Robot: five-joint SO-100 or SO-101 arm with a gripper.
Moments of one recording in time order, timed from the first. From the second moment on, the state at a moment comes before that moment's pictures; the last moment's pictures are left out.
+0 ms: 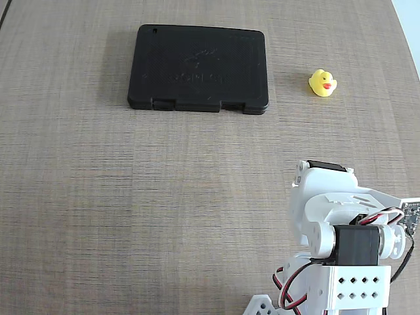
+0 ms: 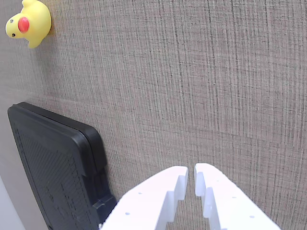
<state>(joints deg) 2.0 189.0 176.3 66.2 2.5</state>
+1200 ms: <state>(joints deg) 7.6 134.1 134.7 59.2 2.5</state>
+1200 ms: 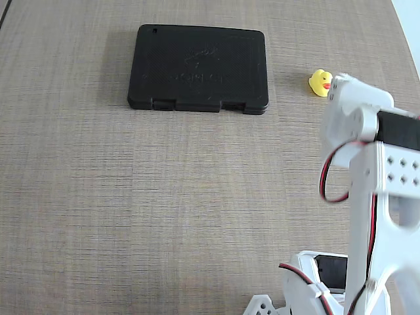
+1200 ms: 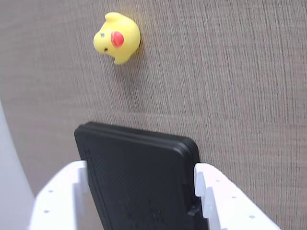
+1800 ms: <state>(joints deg) 10.8 74.0 93.5 58.4 2.5</state>
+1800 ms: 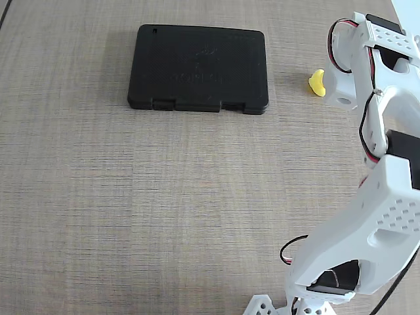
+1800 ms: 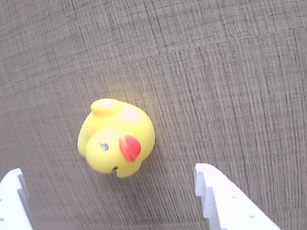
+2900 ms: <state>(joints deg) 10.0 58.8 78.0 64.0 2.5</state>
